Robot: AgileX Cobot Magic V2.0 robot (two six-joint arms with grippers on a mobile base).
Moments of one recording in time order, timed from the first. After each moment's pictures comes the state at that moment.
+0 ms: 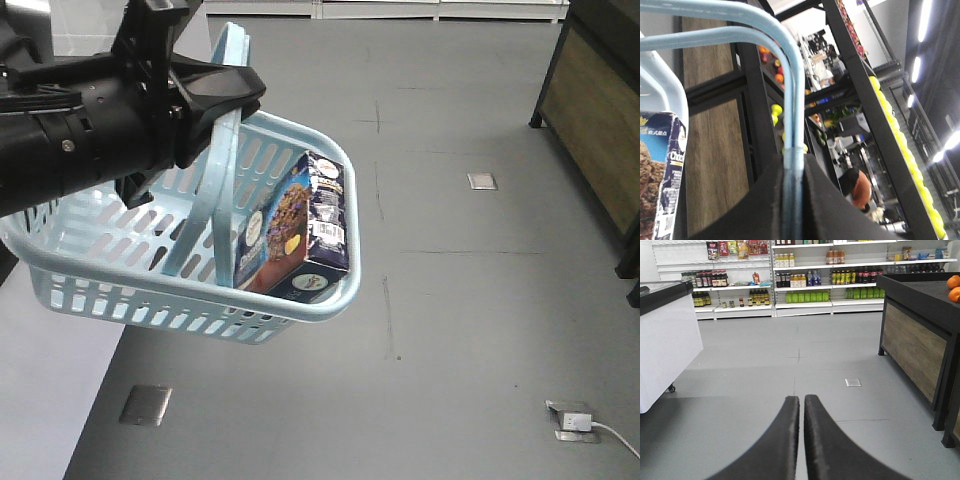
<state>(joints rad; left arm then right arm) -0.48 1.24 -1.08 -1.51 0.33 0.33 -0.06 -0.01 0.03 -0.07 0.14 0.11</state>
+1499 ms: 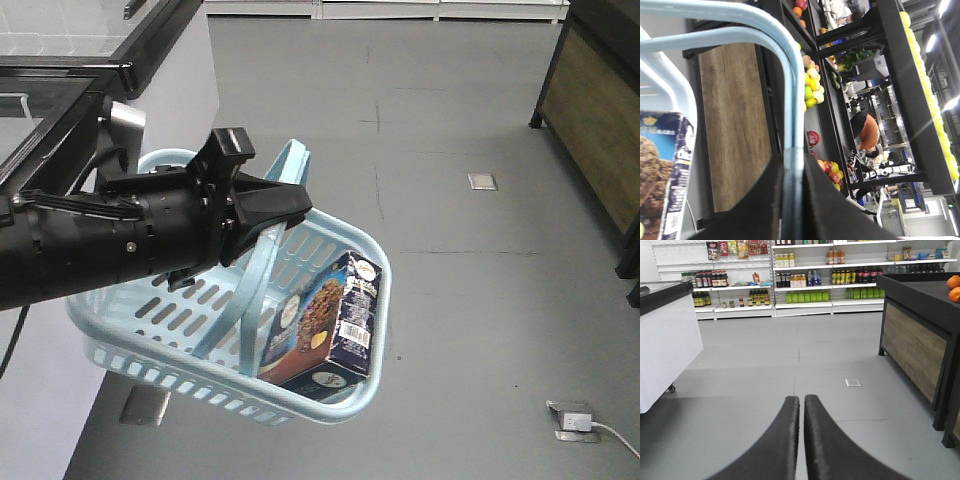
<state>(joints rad) -0.48 1.30 -0.92 -1.69 0.49 0.57 -0.06 -0.01 0.03 -0.07 0.14 0.11</state>
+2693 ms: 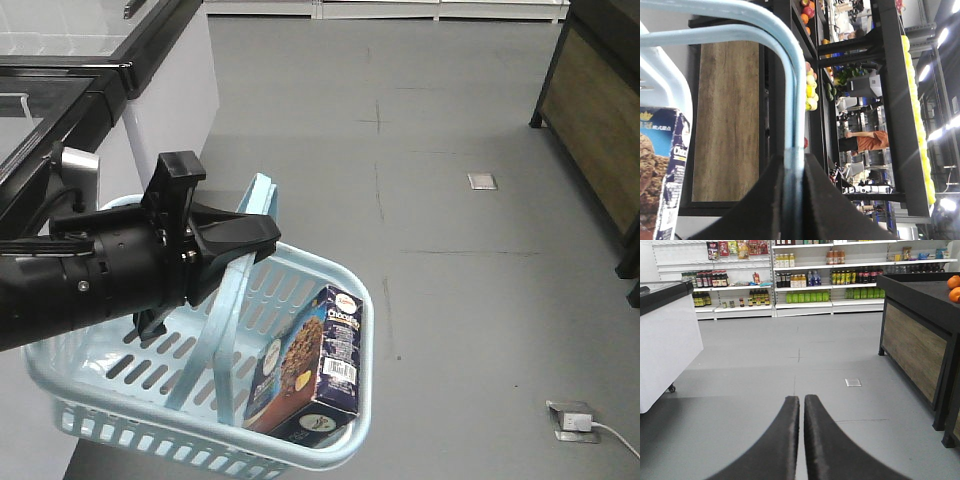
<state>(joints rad) -0.48 1.18 -0.80 -1.69 0.45 0.40 -0.06 -0.01 0.03 -0.07 0.14 0.11</state>
